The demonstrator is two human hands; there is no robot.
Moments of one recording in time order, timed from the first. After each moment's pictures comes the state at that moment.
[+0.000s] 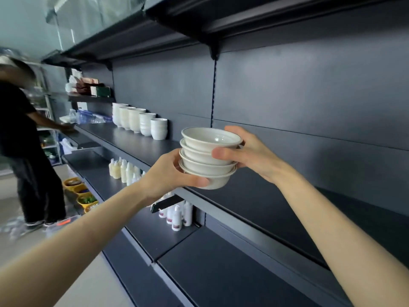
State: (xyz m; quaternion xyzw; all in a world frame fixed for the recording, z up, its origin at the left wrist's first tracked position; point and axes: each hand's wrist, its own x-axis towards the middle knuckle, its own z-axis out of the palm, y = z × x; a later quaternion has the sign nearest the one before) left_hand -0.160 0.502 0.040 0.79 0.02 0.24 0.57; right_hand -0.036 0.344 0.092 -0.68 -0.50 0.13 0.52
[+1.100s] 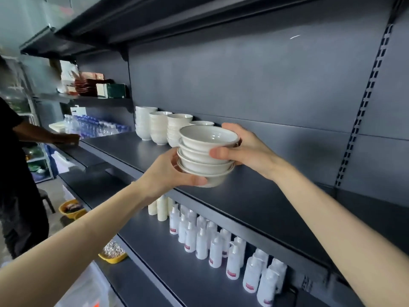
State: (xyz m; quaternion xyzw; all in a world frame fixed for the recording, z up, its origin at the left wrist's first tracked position) left_hand -0.077 1.098 0.029 0.80 -0.01 0.22 0.56; right_hand 0.043 0.932 0.076 -0.66 -0.50 0.14 0.55
